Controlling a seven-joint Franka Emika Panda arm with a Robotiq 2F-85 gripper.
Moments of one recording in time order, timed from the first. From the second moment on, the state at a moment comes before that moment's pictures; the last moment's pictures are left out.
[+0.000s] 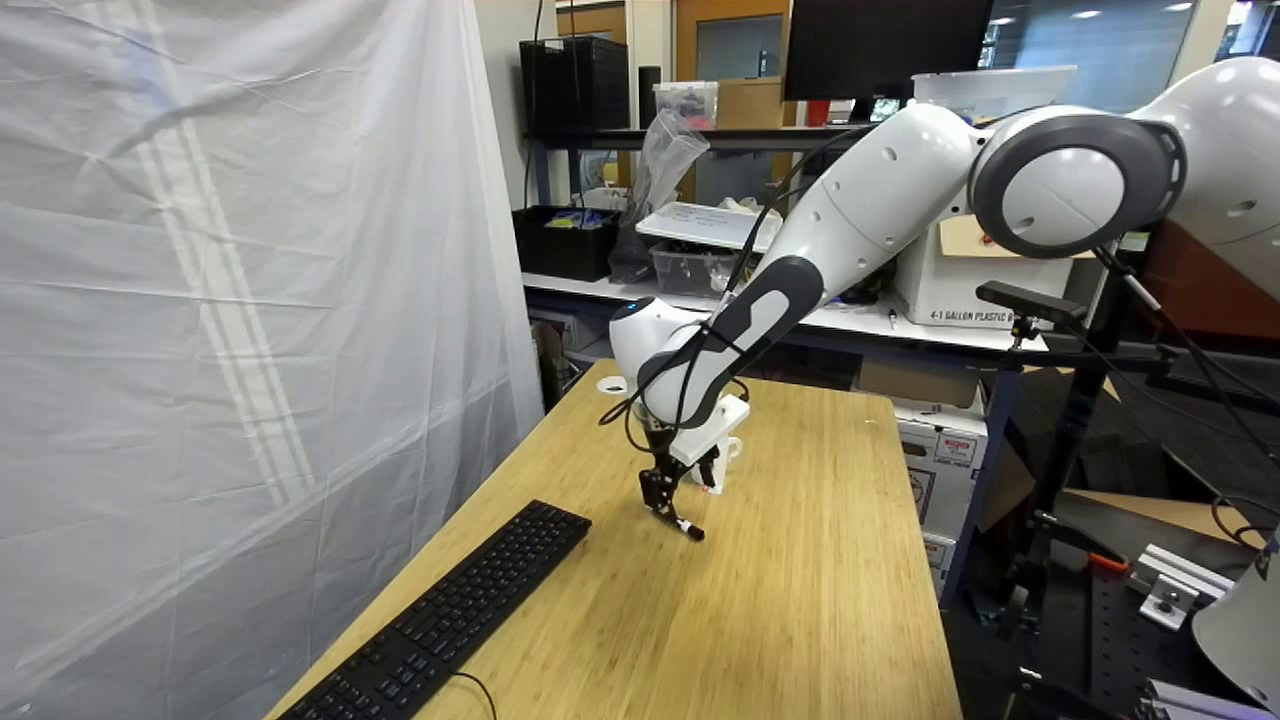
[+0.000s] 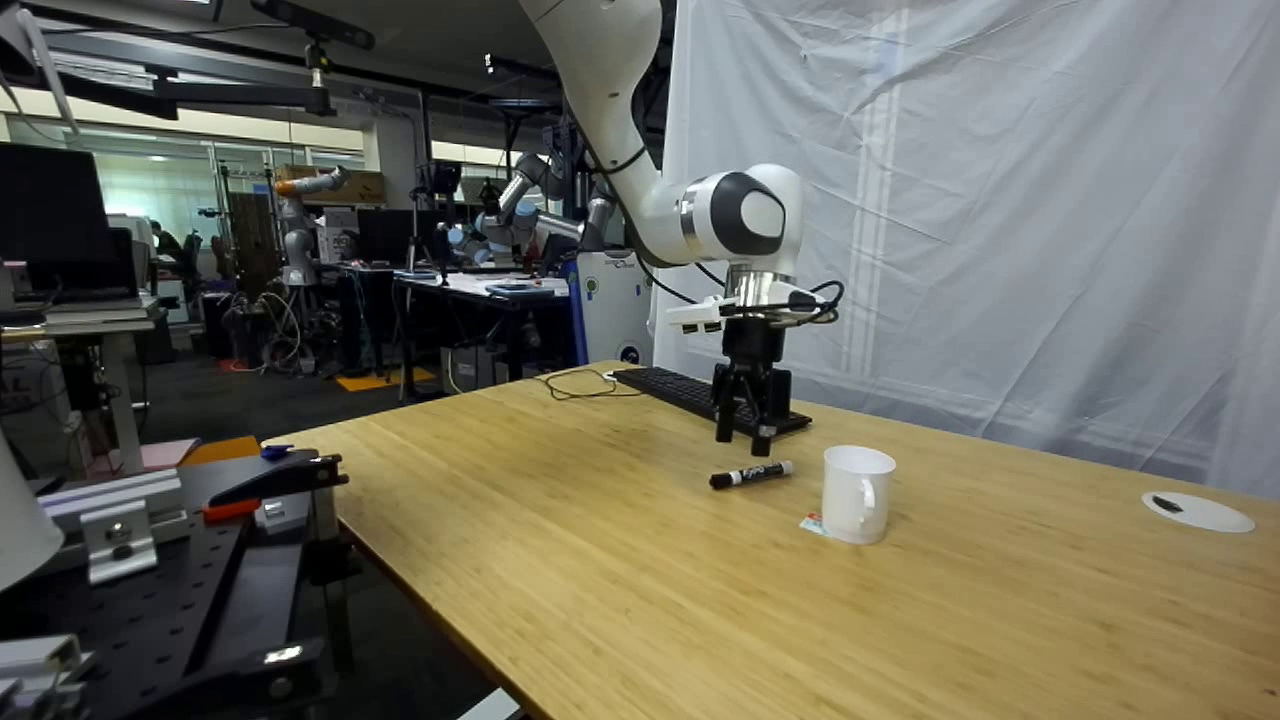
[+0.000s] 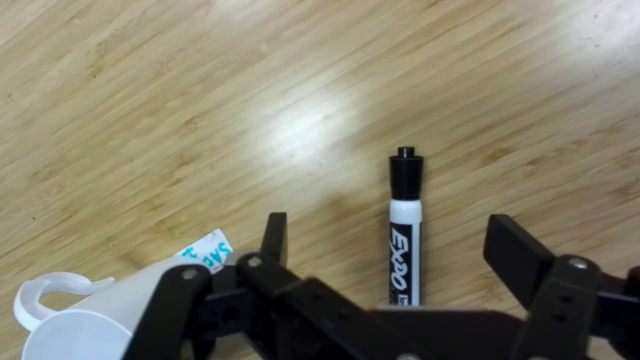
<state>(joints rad) 0.21 0.95 -0.07 -1.46 -0.08 2.21 0.34</state>
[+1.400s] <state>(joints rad) 0.16 1.06 -0.01 -1.36 -0.01 2.26 0.23</state>
